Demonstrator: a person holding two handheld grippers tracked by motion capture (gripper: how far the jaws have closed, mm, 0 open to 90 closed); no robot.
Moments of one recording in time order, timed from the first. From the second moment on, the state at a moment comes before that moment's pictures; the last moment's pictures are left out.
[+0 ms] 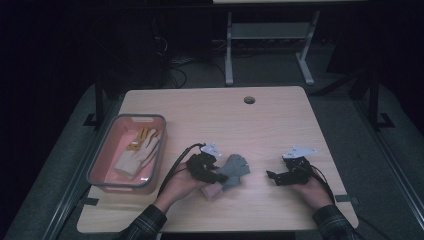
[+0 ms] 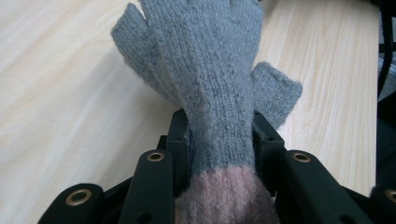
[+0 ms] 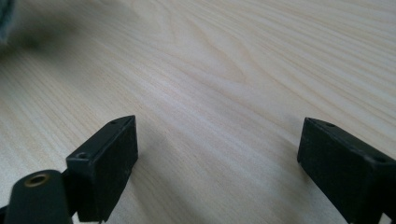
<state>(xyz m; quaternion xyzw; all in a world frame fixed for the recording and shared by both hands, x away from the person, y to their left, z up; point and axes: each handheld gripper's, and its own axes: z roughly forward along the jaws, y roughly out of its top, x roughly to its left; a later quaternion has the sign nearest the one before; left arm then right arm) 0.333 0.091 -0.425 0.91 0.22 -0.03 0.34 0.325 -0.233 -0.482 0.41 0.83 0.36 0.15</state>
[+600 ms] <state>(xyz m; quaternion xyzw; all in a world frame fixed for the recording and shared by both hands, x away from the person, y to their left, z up) 0.345 0.150 -0.365 0.88 0.28 0.03 0.37 0.326 -0.233 -0.482 0.40 0.83 0.36 0.15</state>
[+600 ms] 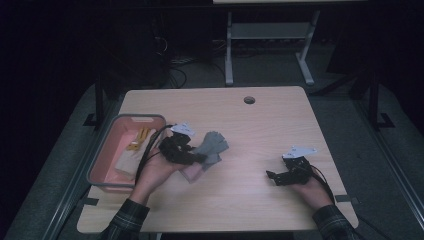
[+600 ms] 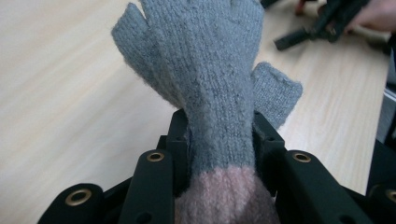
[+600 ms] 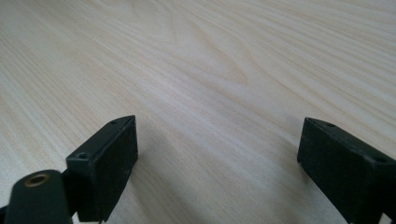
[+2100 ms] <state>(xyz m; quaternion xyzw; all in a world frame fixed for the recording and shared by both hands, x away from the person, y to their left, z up) 0.392 0.318 -0.390 0.82 0.49 0.13 0.27 0.326 -0.233 -0.482 0.40 0.83 0.36 0.15</state>
